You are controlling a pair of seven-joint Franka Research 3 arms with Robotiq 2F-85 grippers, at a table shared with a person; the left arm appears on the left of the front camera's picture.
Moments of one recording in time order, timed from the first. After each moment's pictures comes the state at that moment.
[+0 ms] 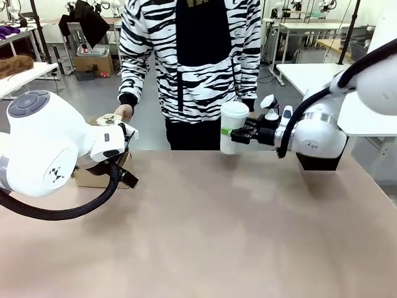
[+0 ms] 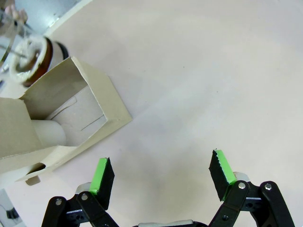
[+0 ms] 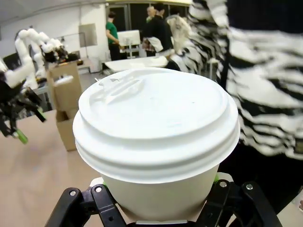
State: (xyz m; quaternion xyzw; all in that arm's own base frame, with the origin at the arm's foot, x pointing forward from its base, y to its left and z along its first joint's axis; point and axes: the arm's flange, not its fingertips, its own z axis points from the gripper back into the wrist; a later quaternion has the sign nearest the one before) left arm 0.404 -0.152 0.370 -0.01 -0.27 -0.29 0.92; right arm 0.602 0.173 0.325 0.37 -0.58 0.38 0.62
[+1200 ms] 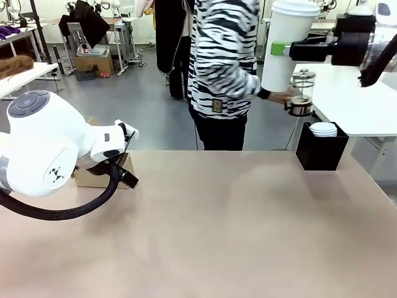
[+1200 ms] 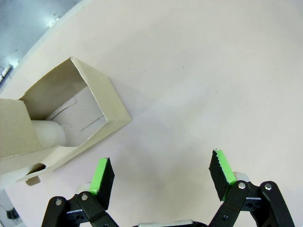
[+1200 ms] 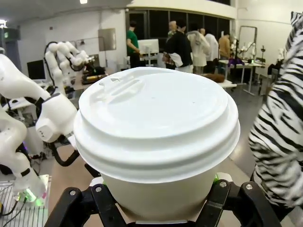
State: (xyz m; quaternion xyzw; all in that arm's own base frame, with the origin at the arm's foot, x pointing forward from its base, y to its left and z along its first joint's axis) left arm 0.404 -0.152 0.370 -0.01 -0.27 -0.29 0.92; right arm 0.455 0.100 0.577 0.39 -0.57 0.40 0.60
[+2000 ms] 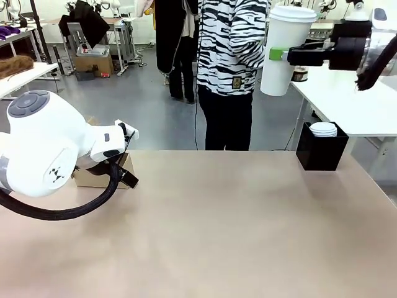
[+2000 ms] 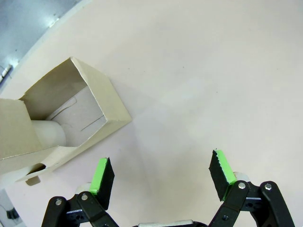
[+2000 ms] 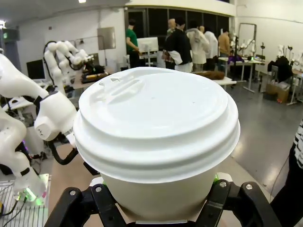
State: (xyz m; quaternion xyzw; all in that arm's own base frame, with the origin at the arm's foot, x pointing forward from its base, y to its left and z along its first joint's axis) left arm 0.404 -0.152 0.370 -0.01 -0.27 -0.29 0.92; right arm 0.459 0.100 0.571 0.39 -0.57 0.40 0.60
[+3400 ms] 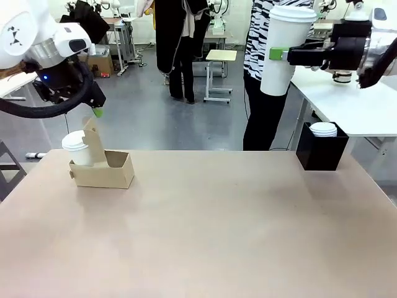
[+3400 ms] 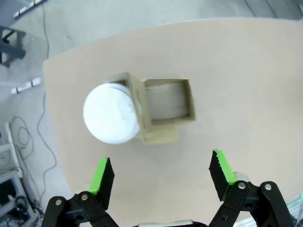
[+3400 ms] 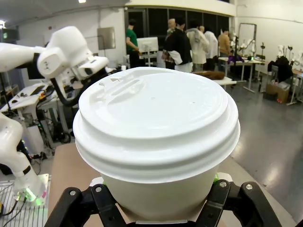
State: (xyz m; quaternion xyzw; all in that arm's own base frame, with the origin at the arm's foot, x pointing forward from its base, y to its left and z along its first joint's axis) left arm 0.472 -0.085 0.557 0.01 -0.20 -0.08 0.98; right arm 0.459 0.100 0.572 0.39 -0.57 0.40 0.60
